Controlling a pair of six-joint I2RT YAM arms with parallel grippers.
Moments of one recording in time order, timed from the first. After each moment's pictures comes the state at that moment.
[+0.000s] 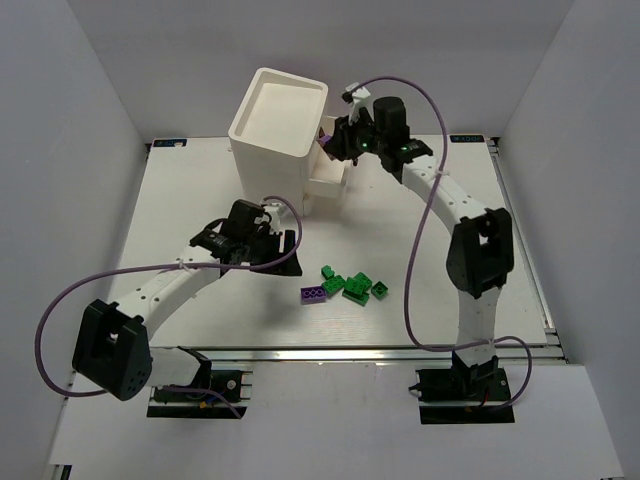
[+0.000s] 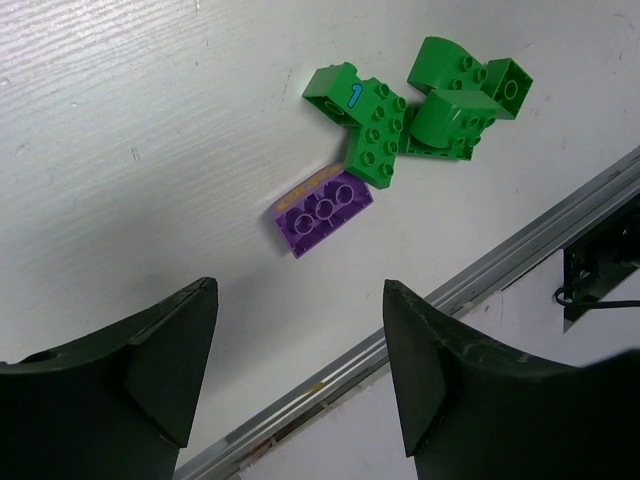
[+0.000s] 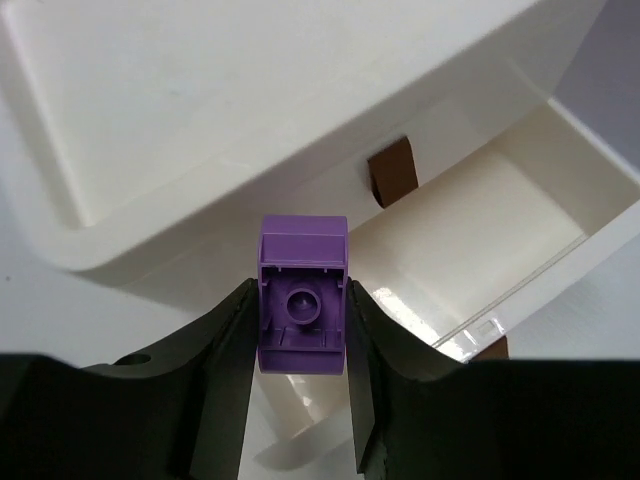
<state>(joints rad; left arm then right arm) -0.50 1.30 0.91 -0.51 0.33 -0.34 0.44 2.00 1.84 -0.15 -0.45 -0.01</state>
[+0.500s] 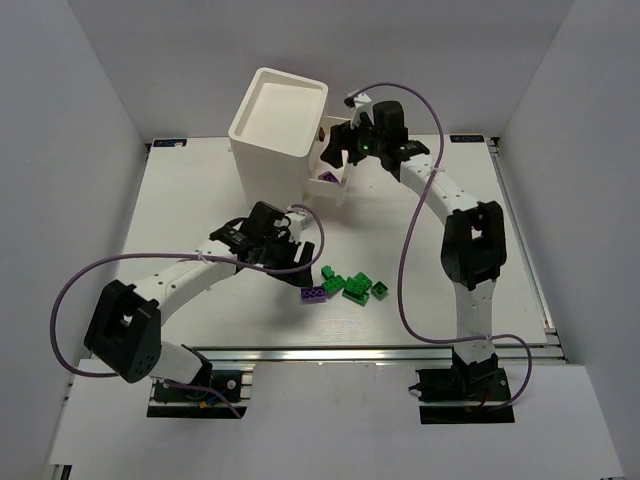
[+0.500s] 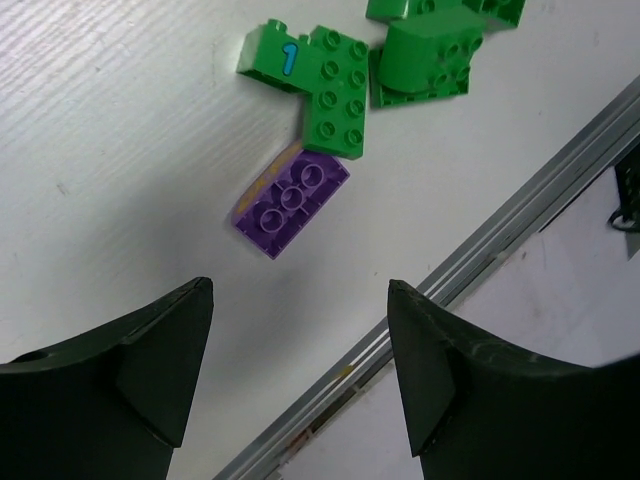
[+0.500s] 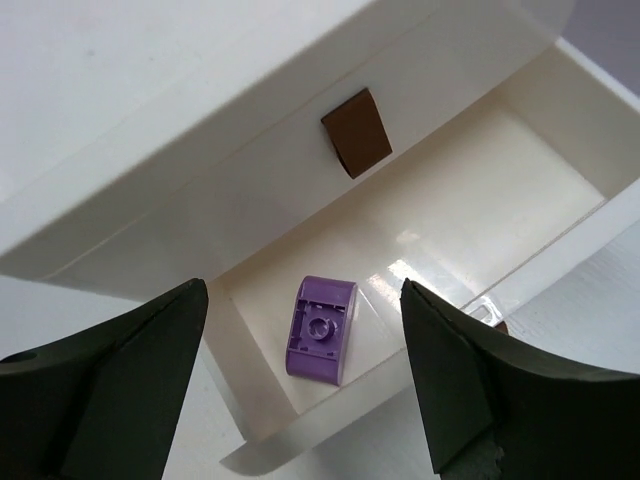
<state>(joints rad) -0.59 1.40 0.96 -0.53 0.37 -0.18 0.41 2.12 1.89 -0.18 -0.46 0.04</state>
